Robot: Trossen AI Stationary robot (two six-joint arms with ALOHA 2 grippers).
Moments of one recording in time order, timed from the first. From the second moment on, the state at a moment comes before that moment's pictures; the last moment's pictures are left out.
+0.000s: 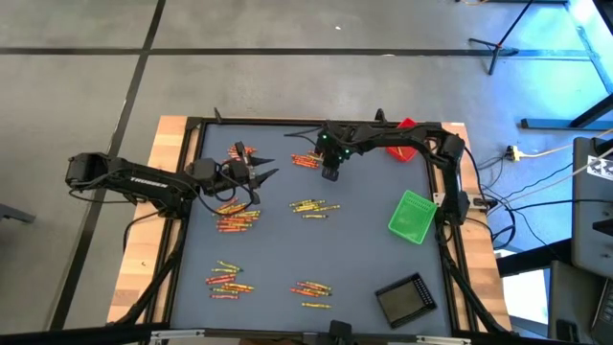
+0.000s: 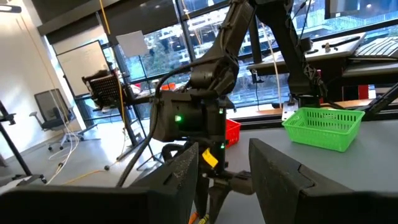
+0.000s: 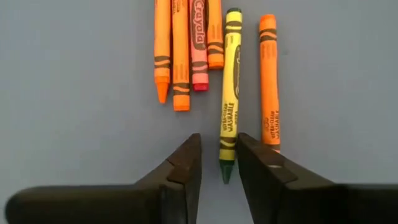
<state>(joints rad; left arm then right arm) 0.12 1.08 0.30 0.86 -0.25 0.25 -0.47 2.04 1.31 -0.40 -0.10 -0.25</state>
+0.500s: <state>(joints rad) 0.12 1.08 0.30 0.86 -0.25 0.25 -0.47 2.04 1.32 -0.39 -0.07 -0.27</state>
